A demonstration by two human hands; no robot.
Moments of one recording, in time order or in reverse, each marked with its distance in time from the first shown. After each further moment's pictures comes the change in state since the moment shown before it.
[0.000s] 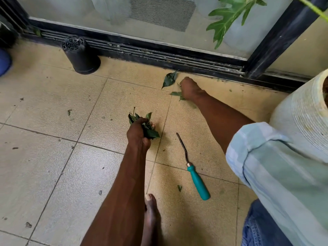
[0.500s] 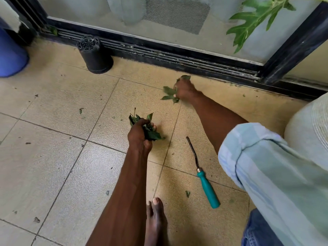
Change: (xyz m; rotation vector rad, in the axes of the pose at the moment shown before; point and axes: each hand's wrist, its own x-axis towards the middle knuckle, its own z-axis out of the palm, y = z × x) left_hand 0.002 0.021 -0.016 -0.047 0.025 0.062; right_hand 0.030 -0.053 0.017 0.190 0.077 -0.057
